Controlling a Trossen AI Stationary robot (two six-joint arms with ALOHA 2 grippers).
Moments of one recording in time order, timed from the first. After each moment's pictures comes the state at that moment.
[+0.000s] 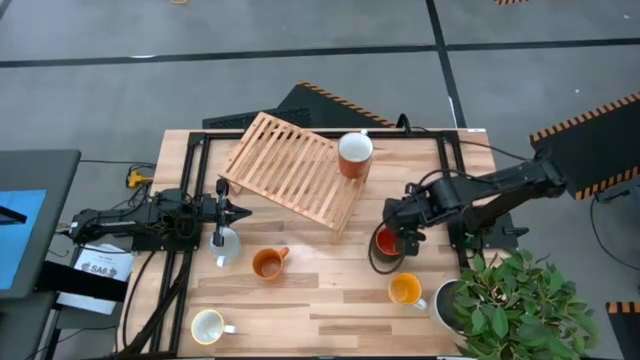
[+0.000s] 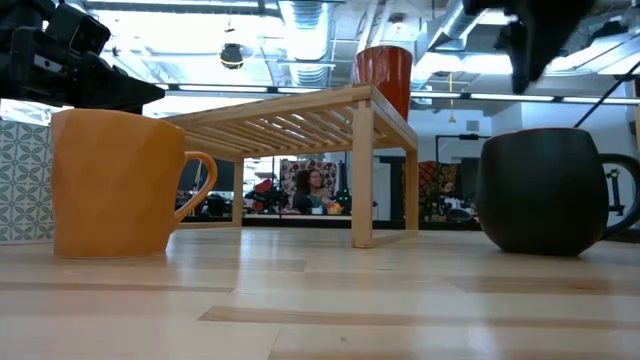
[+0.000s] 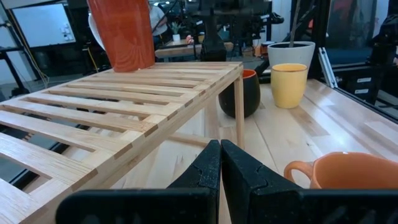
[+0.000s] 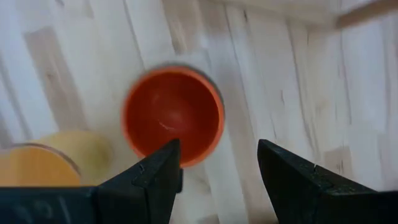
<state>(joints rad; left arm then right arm) 0.08 0.01 0.01 0.03 0.03 0.10 0.23 1.35 1.25 -1.27 0.16 0.48</state>
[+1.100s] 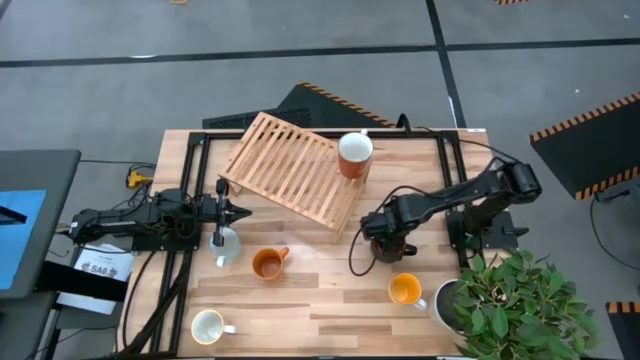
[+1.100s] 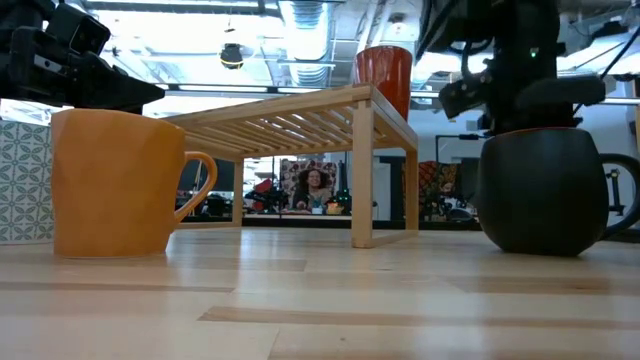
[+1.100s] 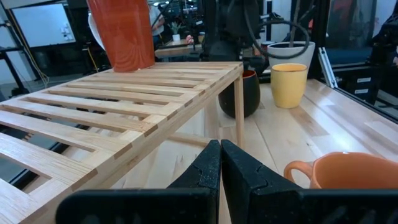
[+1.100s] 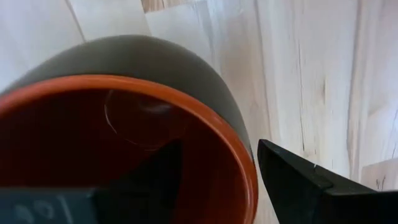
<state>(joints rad) 0.08 0.01 0.01 0.03 0.03 0.10 0.16 1.59 1.05 -1.06 0.13 0.38</state>
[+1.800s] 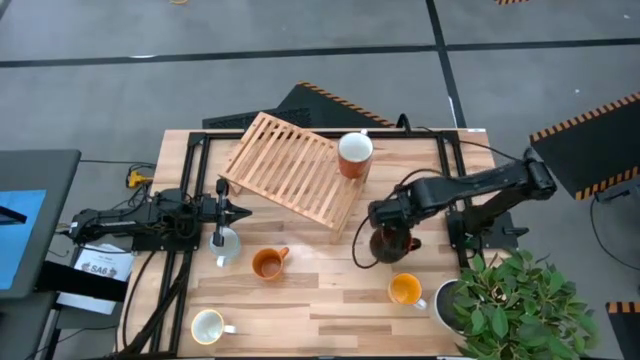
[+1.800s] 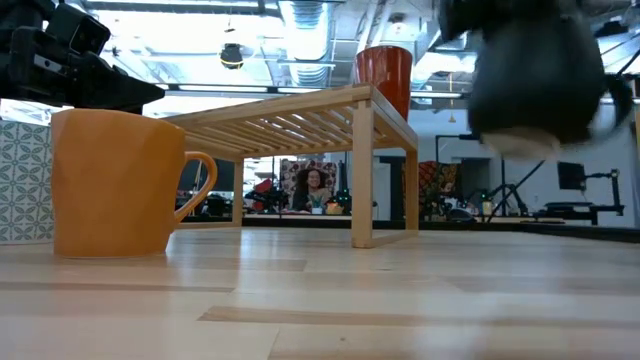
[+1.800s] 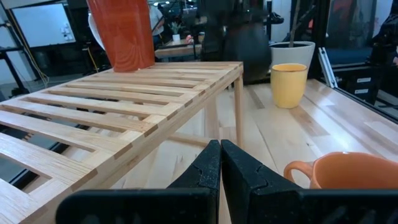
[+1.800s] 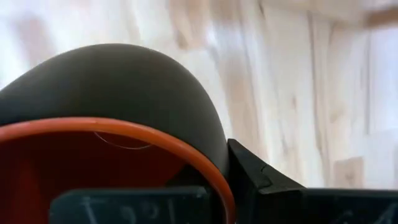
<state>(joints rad) 0.08 0.01 0.01 0.03 0.03 0.11 0.16 1.46 1.29 -1.24 0.07 0.37</state>
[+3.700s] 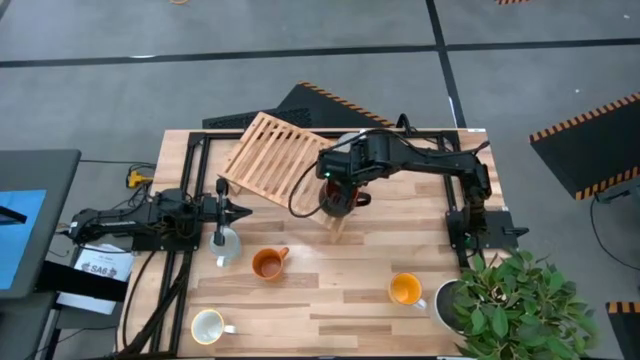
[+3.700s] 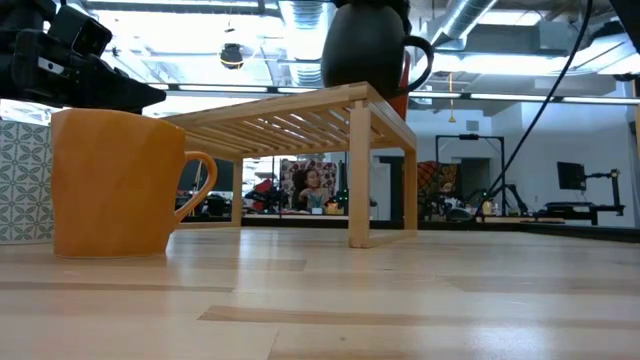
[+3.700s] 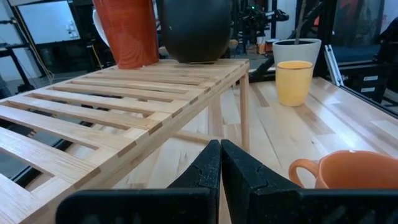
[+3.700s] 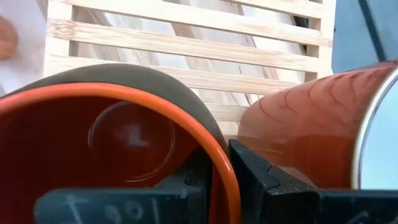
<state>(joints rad) 0.08 0.01 0.01 0.03 0.01 0.10 -0.06 1.94 2.13 -1.44 0.31 0.26</state>
